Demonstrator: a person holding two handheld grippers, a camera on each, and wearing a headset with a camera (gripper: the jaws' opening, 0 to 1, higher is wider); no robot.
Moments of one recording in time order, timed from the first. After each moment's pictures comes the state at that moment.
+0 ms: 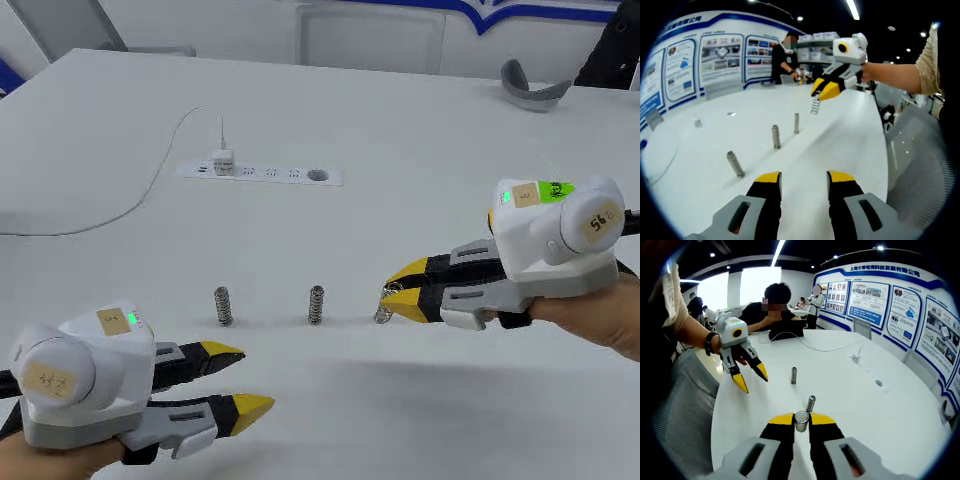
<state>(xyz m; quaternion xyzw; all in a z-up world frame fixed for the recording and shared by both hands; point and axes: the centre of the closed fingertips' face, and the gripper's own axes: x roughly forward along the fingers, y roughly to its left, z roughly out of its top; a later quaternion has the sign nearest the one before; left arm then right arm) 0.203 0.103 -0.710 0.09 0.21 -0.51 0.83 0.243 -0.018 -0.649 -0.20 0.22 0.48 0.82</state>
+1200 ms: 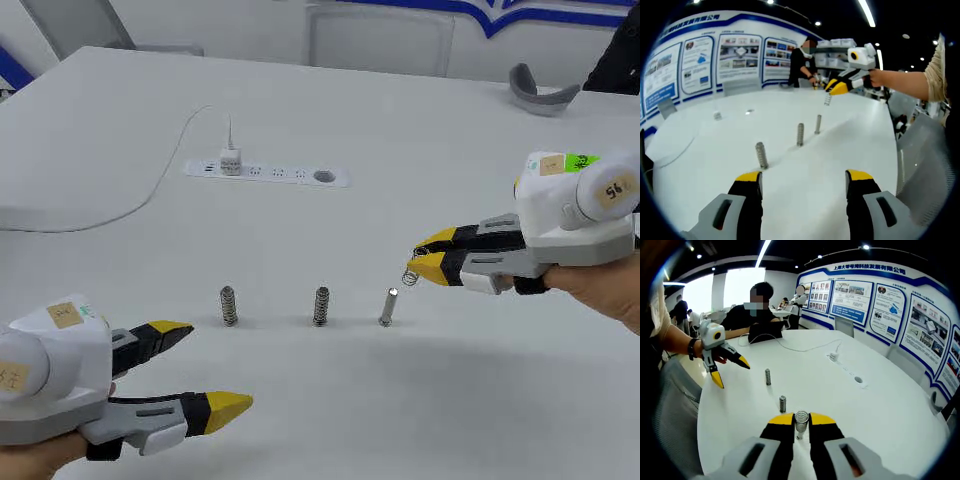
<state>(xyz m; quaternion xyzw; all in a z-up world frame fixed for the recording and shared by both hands) 0.222 0.137 -0.706 0.06 0.21 -0.45 0.87 0.286 -0.048 -0.639 -0.19 0.22 0.42 0.86</state>
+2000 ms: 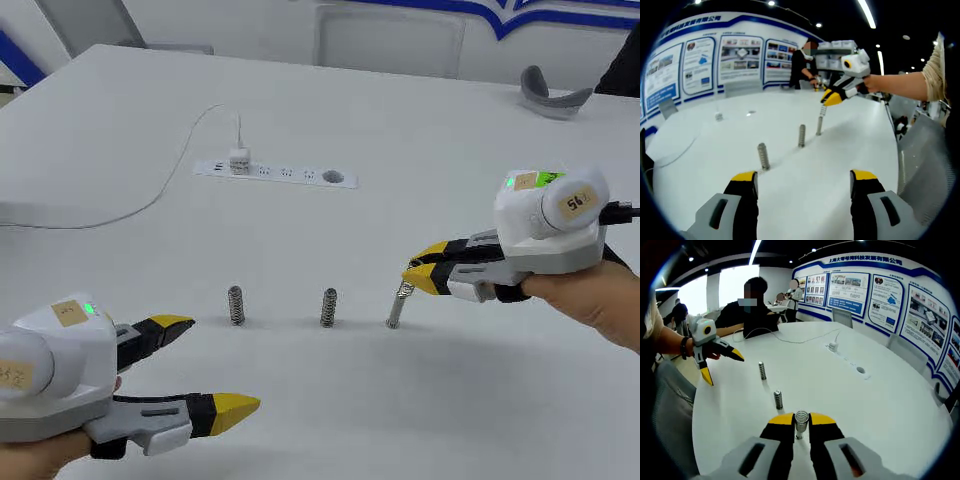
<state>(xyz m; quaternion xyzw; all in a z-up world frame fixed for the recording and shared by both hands) 0.226 0.141 -0.708 0.05 0.20 -0.45 0.87 0.299 -0.044 -0.668 -0.18 0.25 0.41 0.86</state>
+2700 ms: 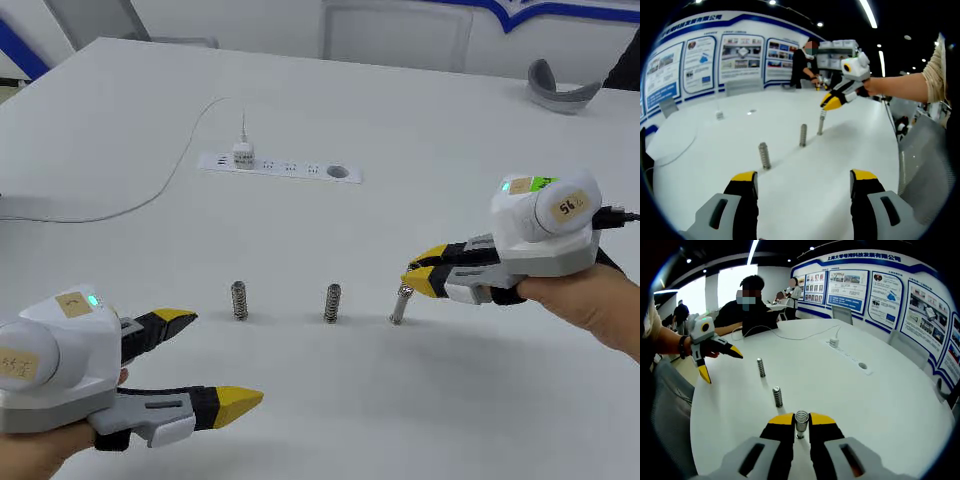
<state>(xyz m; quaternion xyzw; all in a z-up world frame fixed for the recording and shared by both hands) 0.227 0.141 -0.708 0.05 0.20 -0.44 0.87 0.301 -0.042 -0.683 -0.17 0.26 0.41 0.86</state>
